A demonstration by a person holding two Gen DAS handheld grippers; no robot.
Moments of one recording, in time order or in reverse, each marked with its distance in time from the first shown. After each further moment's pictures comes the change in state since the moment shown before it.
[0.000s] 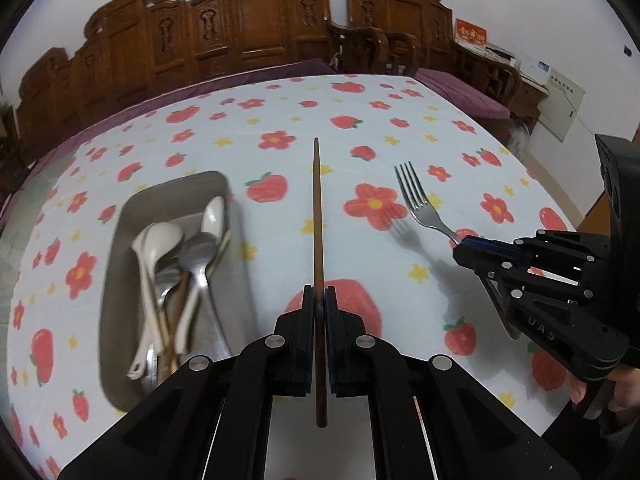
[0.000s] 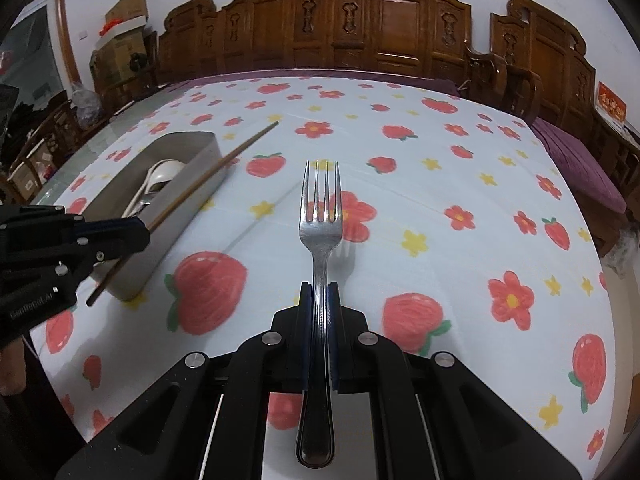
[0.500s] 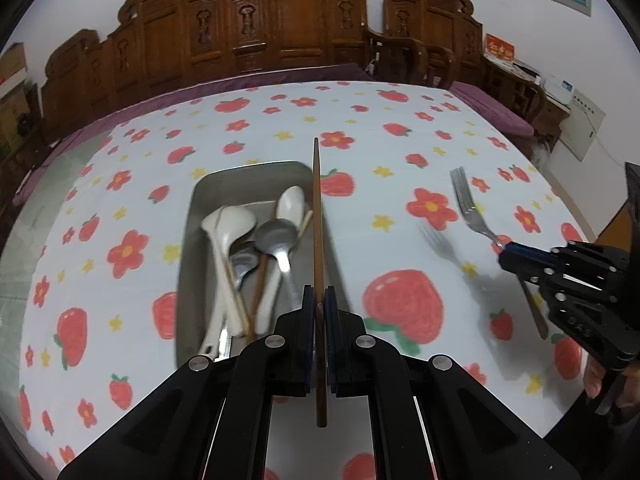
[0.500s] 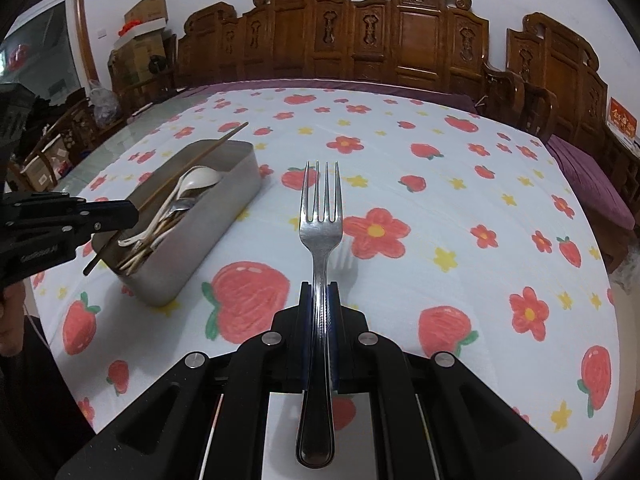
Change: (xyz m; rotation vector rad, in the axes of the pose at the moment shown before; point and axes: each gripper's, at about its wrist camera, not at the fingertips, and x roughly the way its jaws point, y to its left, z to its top) left arm -0.020 0.059 -0.012 -0.074 -0.005 0.054; right arm -0.011 0.026 0.004 -0.039 -0.039 0.041
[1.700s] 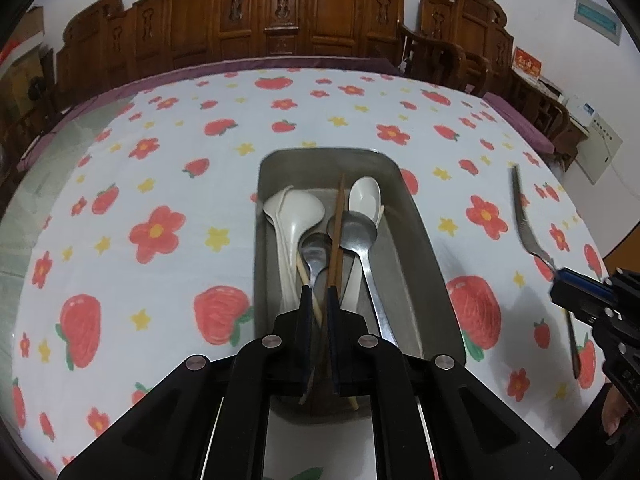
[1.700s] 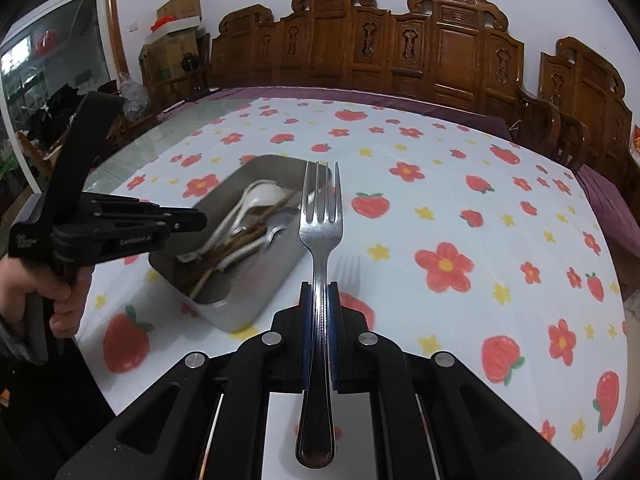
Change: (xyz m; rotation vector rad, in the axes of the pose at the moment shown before) left arm 0.018 0.068 0.000 -0.092 0.027 -0.001; right arm -0.003 0.068 0.029 -0.072 -0.020 0.074
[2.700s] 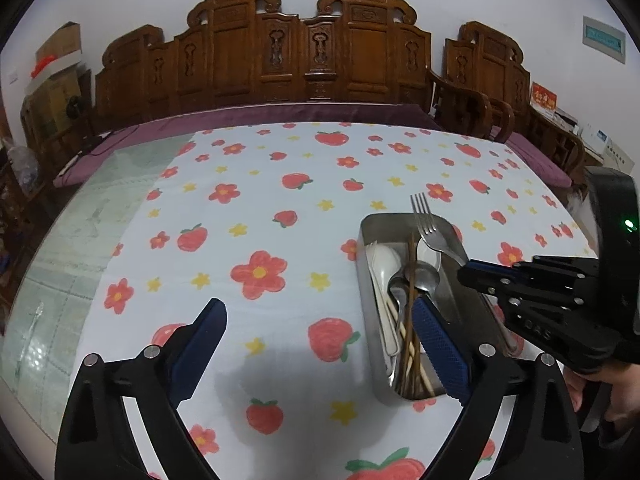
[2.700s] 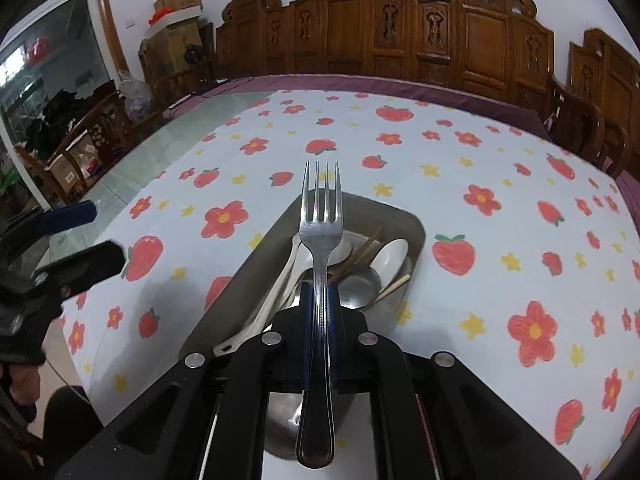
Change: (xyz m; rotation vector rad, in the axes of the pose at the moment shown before) left arm -0.071 0.065 0.008 -0.022 -0.139 0.098; right arm 0.087 0.055 0.071 0.061 0.077 0.058
